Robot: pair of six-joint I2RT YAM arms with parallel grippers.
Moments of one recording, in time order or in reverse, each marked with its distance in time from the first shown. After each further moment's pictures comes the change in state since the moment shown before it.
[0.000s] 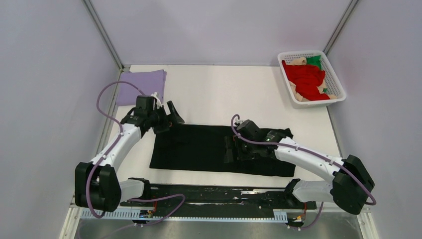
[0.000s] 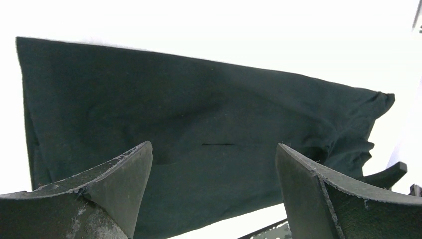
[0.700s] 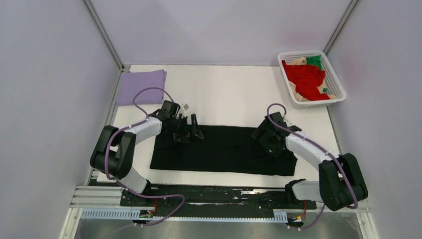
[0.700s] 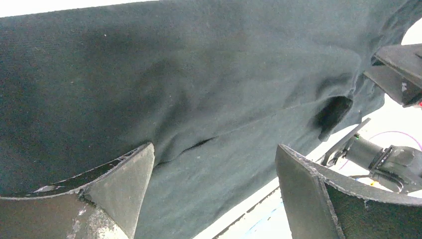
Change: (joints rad) left arm -0.206 0.360 -0.006 0.159 0.203 0.041; right arm -0.487 0.028 -0.135 0.063 0.232 0.385
